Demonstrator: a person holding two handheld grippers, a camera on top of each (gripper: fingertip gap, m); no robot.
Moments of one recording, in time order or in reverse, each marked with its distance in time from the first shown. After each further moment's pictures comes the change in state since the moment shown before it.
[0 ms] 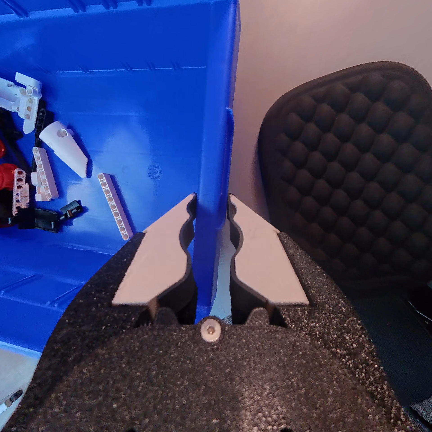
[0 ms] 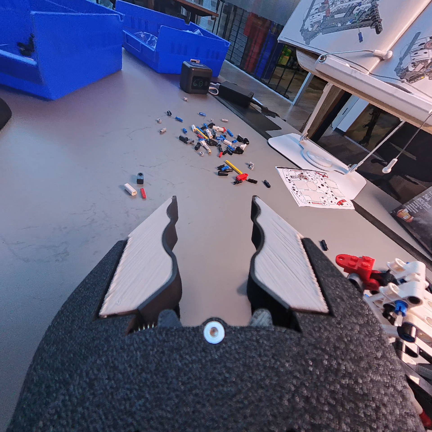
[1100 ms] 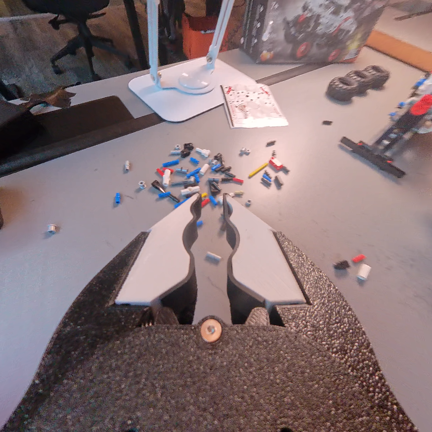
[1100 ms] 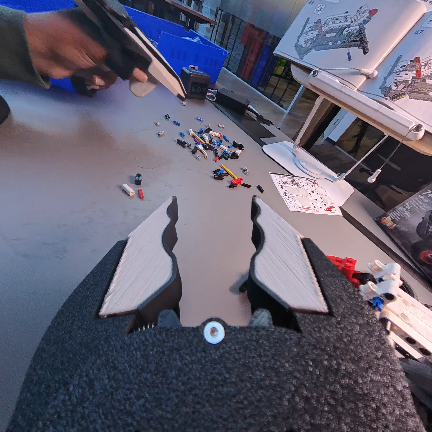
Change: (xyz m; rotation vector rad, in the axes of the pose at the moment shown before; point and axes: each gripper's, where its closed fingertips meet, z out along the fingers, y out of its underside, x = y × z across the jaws) left arm -0.012 -0.300 0.087 0.644 0.151 -0.170; right arm 0.003 -0.006 -0.007 0.019 0.017 -0.044
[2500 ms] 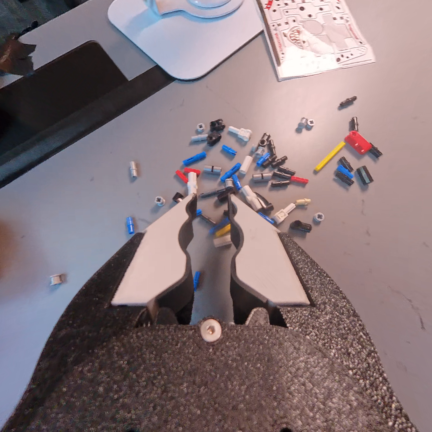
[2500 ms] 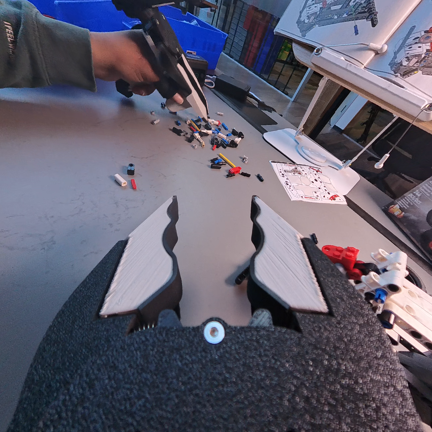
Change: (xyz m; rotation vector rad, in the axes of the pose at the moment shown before) left arm -0.046 0.022 0.081 -0.282 -0.029 0.103; right arm 0.007 0.014 0.003 -0.038 -0.013 0.027
